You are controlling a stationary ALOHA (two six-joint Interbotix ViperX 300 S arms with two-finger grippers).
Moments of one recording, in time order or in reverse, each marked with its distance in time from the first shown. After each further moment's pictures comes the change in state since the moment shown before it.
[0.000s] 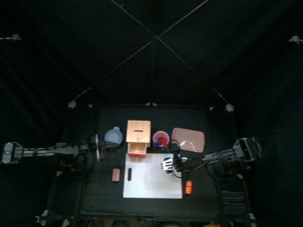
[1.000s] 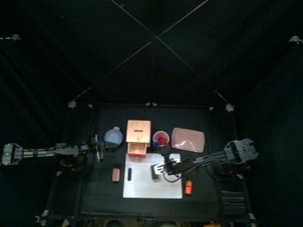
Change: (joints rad) left arm 0.026 0.002 0.008 0.040 -0.002 -0.003; right arm -0.006 -0.310 0.052 0.044 0.207 -0.469
